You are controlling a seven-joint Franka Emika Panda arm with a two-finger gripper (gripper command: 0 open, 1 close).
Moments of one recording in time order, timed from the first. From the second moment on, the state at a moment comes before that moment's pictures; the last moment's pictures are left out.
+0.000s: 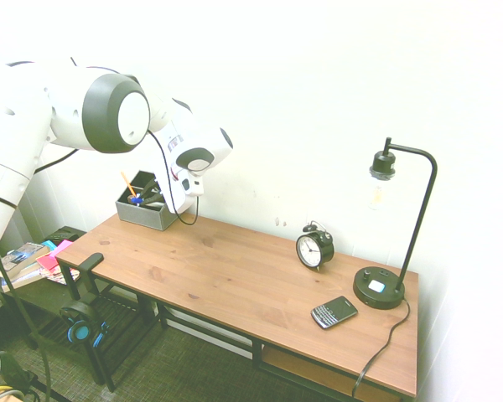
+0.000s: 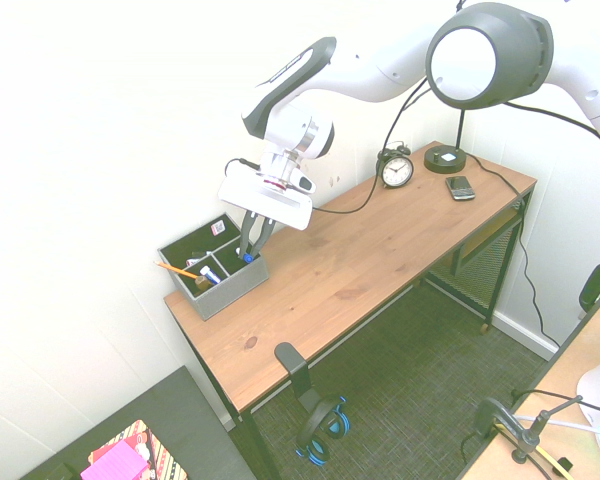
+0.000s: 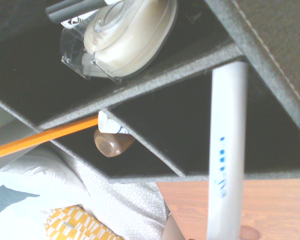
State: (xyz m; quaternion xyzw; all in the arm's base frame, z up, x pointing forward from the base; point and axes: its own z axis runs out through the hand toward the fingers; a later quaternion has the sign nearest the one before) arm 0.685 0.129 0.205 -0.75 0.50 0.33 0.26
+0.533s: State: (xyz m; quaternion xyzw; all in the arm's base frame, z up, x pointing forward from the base) arm 0.682 0.140 0.218 -0.79 0.47 0.32 0.23
